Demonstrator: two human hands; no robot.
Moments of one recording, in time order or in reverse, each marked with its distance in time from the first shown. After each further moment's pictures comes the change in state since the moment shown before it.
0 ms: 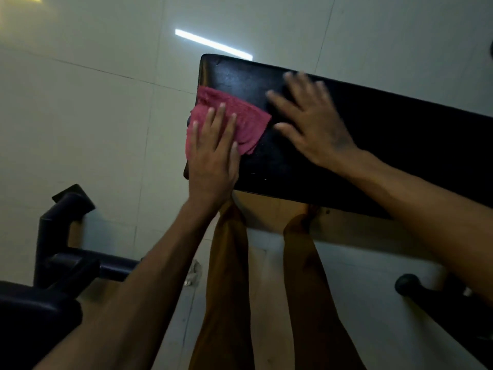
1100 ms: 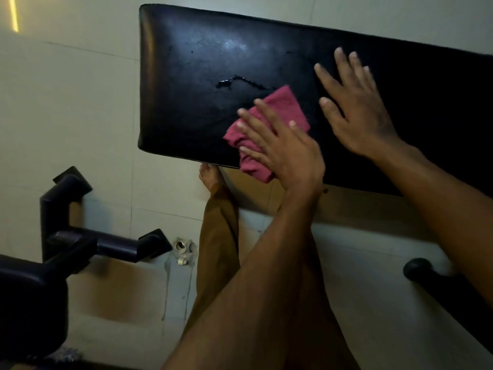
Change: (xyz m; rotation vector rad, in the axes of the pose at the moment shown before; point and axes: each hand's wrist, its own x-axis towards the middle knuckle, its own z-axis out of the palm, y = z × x) left_hand 0.000 0.225 0.121 -0.236 -0.036 -0.850; right_hand -0.106 0.105 0.020 0.214 0.031 0.201
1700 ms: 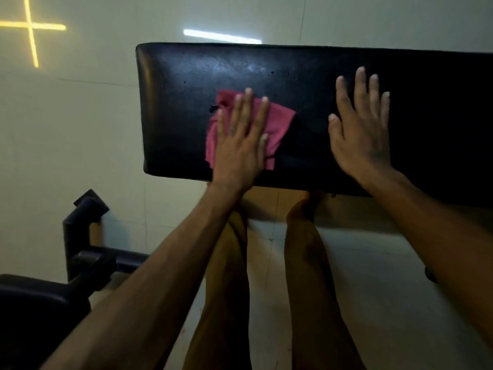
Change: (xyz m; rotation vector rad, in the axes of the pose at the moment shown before) left_hand 0.093 -0.060 -0.056 0.637 -0.132 0.929; right_hand -0.022 0.003 0.013 -0.040 0.142 0.292
